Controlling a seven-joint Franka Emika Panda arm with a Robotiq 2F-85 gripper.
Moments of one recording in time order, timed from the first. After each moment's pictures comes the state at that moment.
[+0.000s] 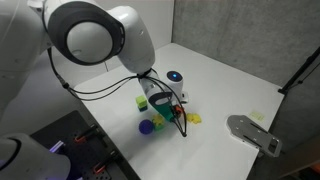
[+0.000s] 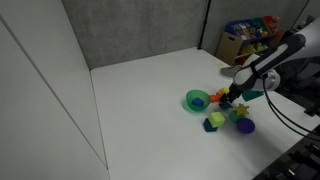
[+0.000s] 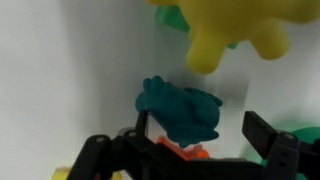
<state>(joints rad) -0.28 0.82 0.10 -2.00 0.18 2.88 -0.32</state>
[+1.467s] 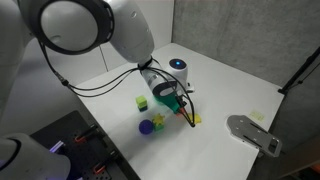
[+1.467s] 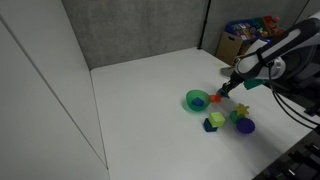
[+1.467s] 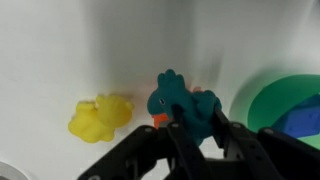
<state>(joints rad) -0.29 0.71 0.11 -2.00 0.14 2.86 -0.31</state>
